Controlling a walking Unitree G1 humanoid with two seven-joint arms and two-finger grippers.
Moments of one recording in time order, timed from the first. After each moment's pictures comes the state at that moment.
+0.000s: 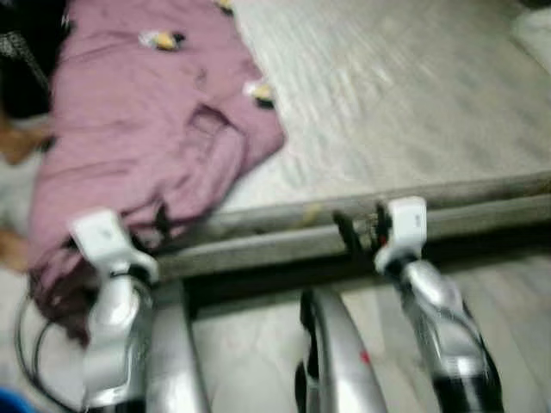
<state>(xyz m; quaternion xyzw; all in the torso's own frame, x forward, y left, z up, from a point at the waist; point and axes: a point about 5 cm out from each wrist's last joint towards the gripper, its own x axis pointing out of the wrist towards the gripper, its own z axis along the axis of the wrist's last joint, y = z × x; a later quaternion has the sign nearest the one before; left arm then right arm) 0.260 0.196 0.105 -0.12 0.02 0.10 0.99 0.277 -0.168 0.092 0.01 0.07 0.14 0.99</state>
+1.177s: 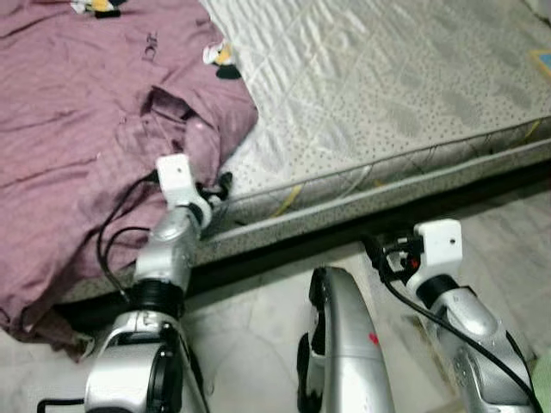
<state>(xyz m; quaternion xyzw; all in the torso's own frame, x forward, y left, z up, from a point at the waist) 0.359 0.130 0.107 -0.12 0.12 -0.06 0.98 0.245 -0.196 0.109 -0.03 0.08 0.11 0.99</state>
